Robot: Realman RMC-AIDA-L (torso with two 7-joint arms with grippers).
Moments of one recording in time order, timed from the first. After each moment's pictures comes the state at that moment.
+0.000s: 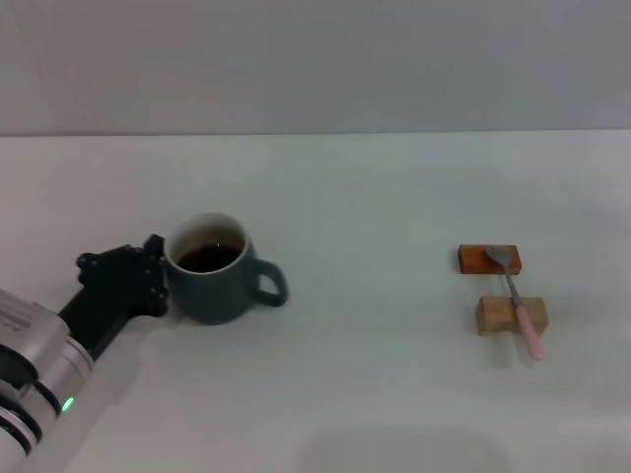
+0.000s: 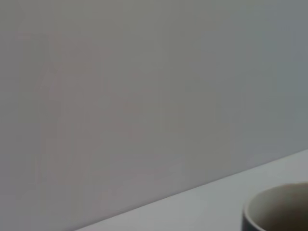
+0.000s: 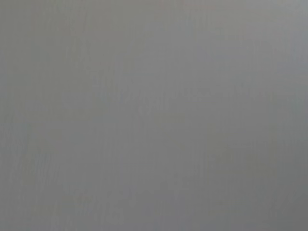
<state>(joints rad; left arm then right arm) -0.32 -2.08 2.11 0.27 -0.29 1.00 -0.10 0.52 2.07 1.48 0.25 -2.33 -1.16 -0.26</state>
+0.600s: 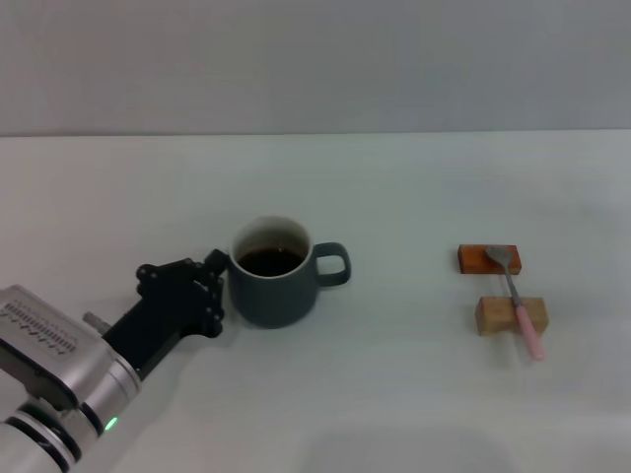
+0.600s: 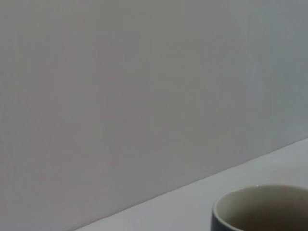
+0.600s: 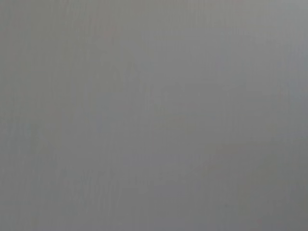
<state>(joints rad) -0.29 -2.08 2.26 0.37 -0.30 1.00 -0.10 0.52 2.07 1.47 0.26 -2.33 -1.16 -0.26</state>
